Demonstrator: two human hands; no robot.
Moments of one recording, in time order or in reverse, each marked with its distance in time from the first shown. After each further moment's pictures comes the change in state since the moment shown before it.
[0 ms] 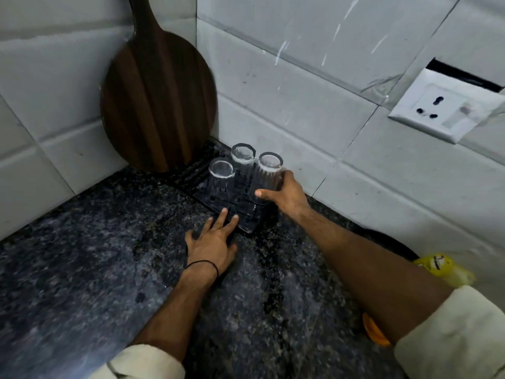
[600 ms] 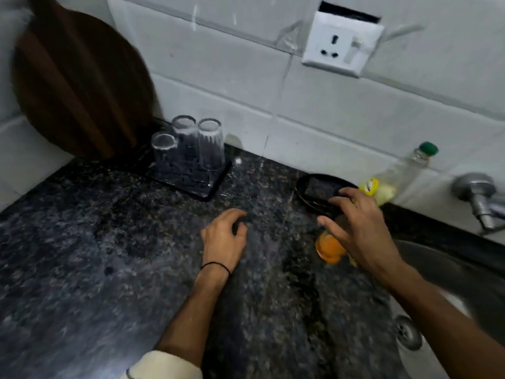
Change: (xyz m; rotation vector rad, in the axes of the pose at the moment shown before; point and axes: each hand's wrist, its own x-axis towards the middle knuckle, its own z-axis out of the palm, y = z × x) left_hand -0.080 0.090 0.056 -0.502 0.275 0.200; right_hand -0.243 0.124 -0.144 -0.635 0.360 -0.202
